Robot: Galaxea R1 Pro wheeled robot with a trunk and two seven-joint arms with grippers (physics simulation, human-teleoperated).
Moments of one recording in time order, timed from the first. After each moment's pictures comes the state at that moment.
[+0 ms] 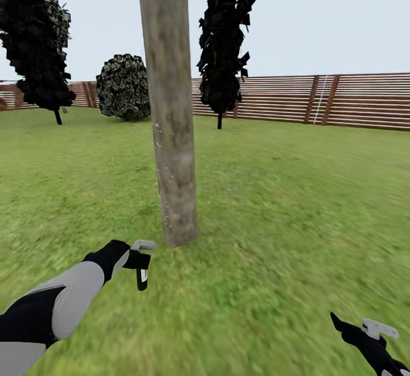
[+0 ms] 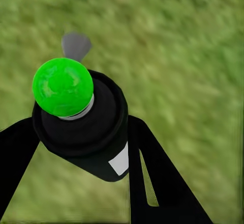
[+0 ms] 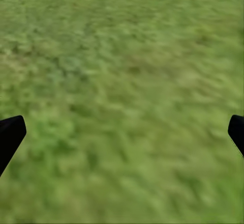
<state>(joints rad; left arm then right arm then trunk) -1.03 0.05 0.20 -0.11 -0.38 0.48 -0.28 -0.55 -0.39 -0.07 0.01 -0.47 -0.45 0.39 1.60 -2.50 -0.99</state>
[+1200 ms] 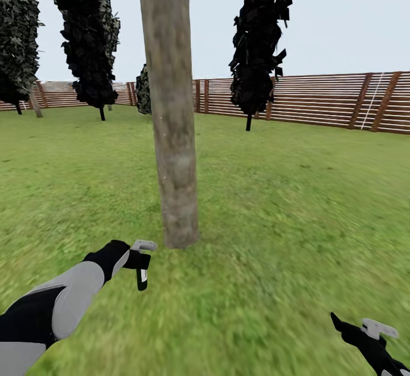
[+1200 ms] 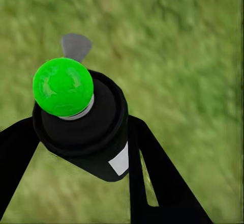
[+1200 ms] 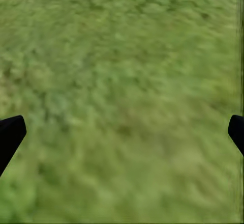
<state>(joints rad) -1.03 0.05 0.20 -0.11 -0.38 0.48 -0.28 -0.55 -0.39 -0.07 0.00 -0.47 -0.45 0.39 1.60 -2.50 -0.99</state>
